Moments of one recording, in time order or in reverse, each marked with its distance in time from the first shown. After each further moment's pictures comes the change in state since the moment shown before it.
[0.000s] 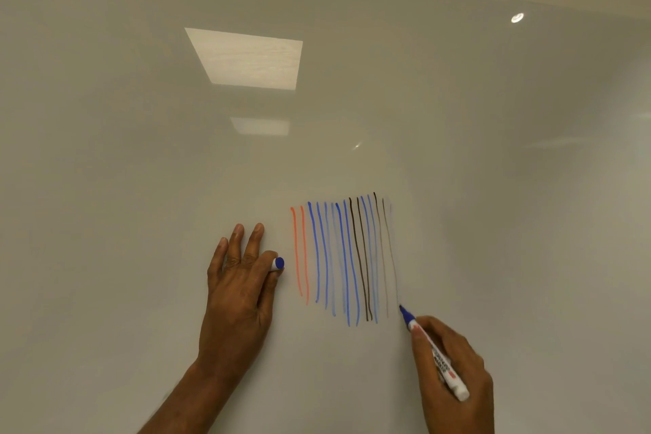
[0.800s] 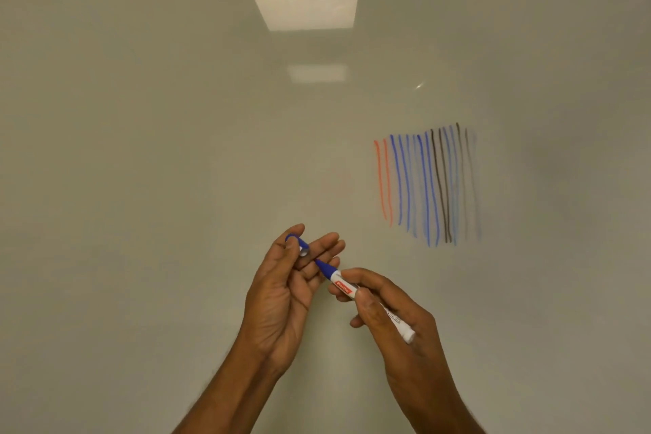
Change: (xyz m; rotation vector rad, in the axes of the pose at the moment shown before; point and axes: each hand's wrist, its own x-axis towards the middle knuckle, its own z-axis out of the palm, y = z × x) left_hand -0.027 0.057 -0.140 -1.438 0.046 -1.310; right_hand -0.113 -0.151 0.091 0.405 -0.544 0.198
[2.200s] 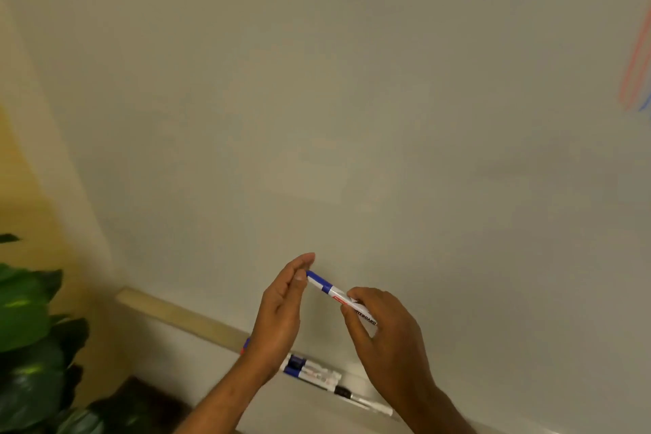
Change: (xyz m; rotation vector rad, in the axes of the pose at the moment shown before) left_hand -0.160 0.016 -0.262 0.936 0.384 -0.040; right_hand -0.141 0.138 0.169 -0.521 -0.278 -0.011
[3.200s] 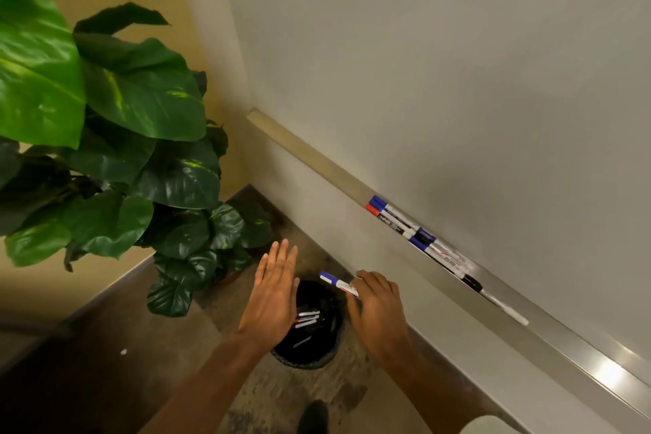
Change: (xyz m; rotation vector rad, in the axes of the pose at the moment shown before) left_hand -0.169 -0.271 -0.226 1.127 -0.034 -0.274; right_hand -0.185 0.027 0.292 -0.214 -0.657 -0.082
